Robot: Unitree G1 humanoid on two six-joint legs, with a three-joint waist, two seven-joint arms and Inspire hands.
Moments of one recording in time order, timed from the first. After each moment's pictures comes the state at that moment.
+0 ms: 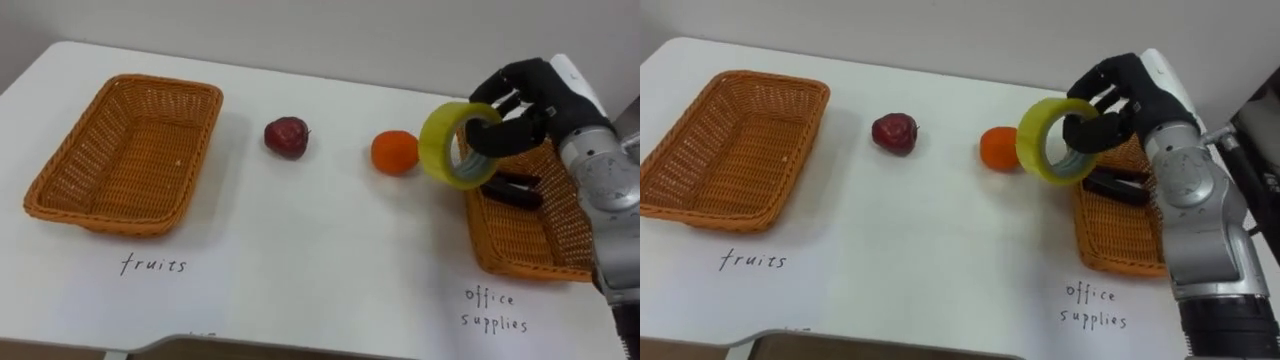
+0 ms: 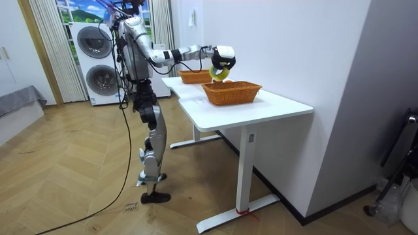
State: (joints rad) left arm 0.28 0.23 0.14 1.00 0.24 0.19 0.05; right arm -0.31 -0.46 -0.07 0.16 -0.40 0.25 0.19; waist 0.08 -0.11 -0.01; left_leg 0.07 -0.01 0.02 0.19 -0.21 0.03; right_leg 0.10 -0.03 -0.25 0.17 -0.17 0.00
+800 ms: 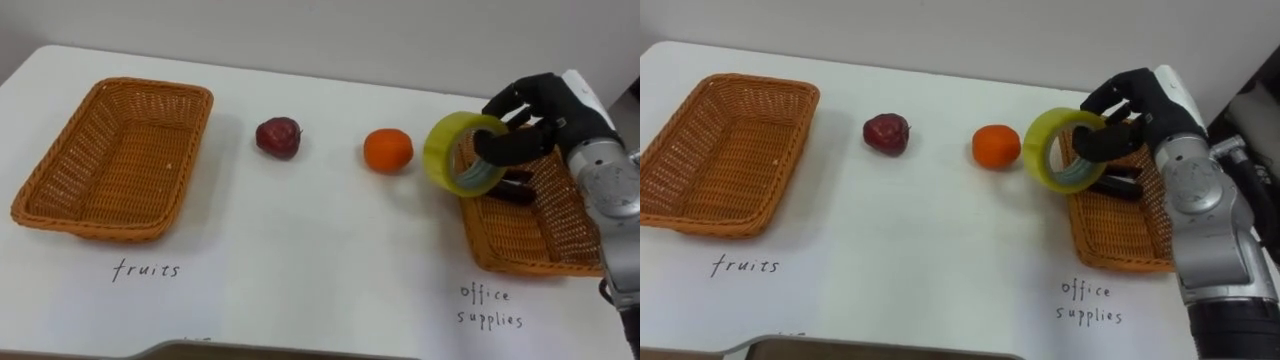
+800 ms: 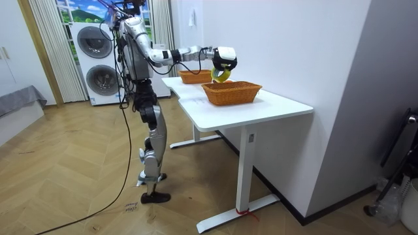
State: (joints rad) left arm 0.28 0.23 0.14 1.01 0.23 0.19 0.03; right arm -0.30 -0.49 -0.07 0.19 -0.34 0.23 0.15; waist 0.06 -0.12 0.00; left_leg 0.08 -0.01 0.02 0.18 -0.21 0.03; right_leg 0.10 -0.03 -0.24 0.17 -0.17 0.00
